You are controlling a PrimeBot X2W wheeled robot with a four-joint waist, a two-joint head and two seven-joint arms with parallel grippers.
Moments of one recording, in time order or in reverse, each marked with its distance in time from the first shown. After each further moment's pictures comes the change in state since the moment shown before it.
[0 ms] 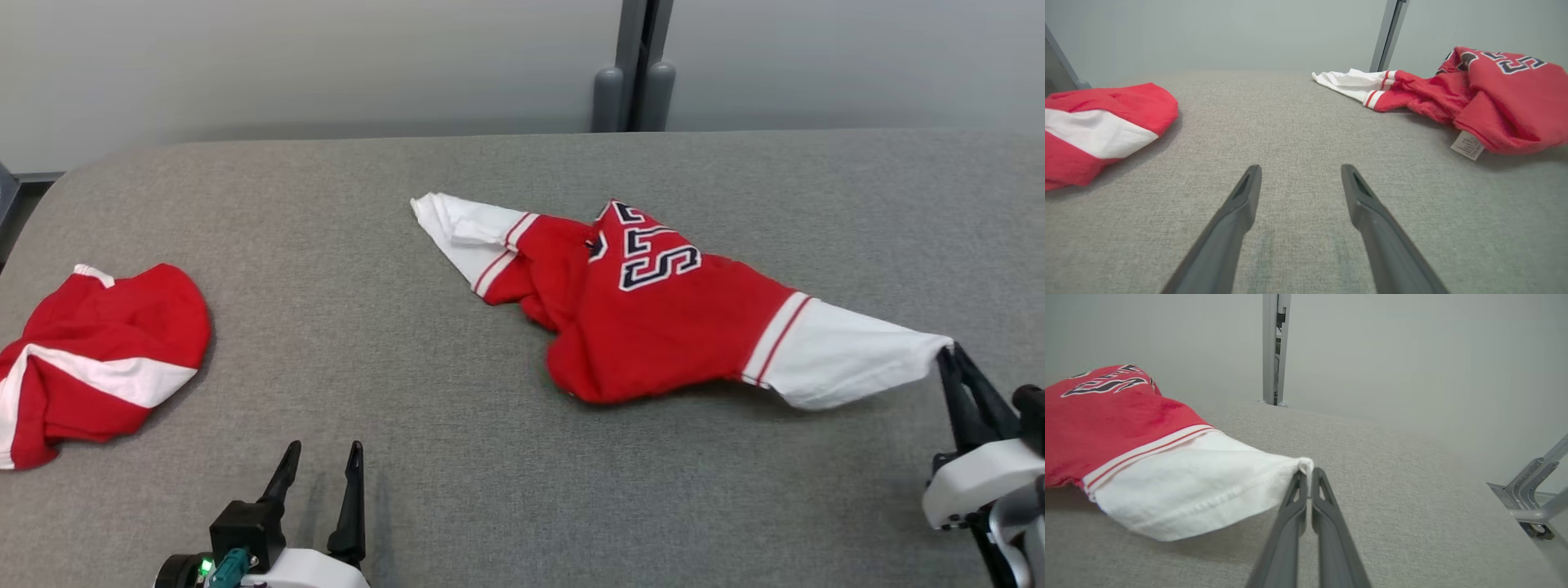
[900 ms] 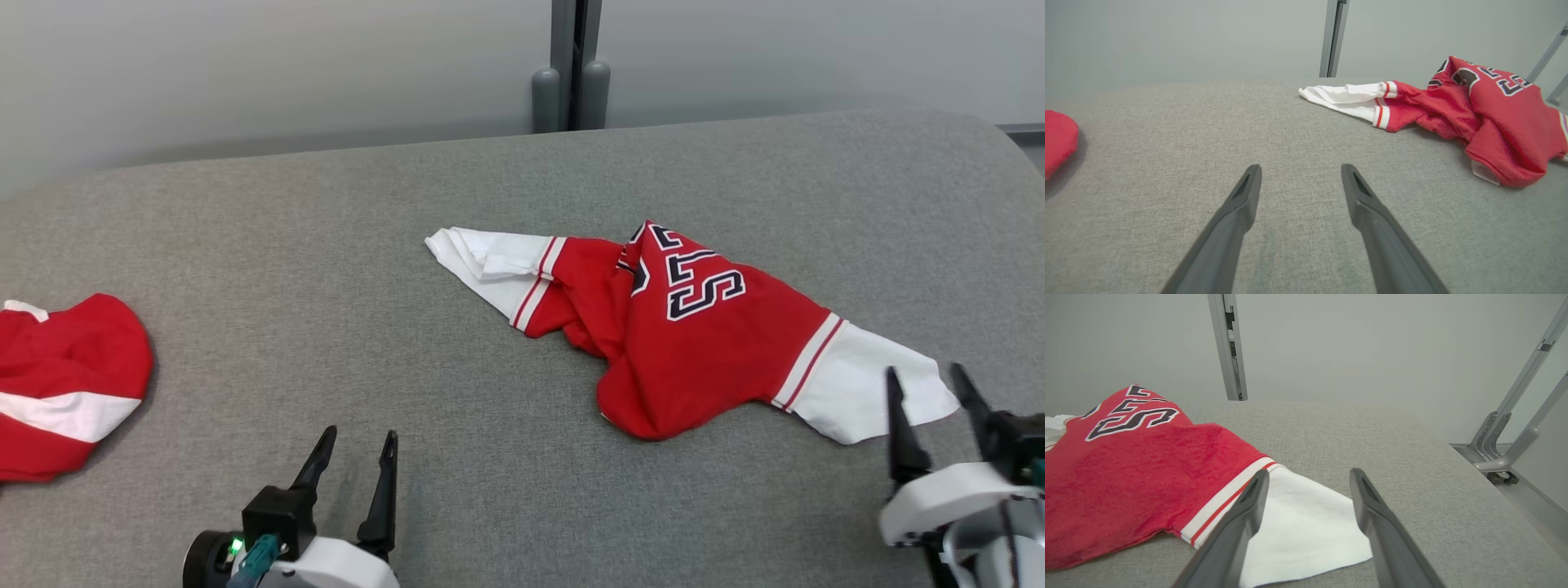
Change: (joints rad) left arm -0.021 0.000 -0.062 0.001 0.002 -0.021 0.000; right arm 0.046 0.127 -0.147 -0.022 -0.057 0.000 0.000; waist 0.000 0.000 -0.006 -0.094
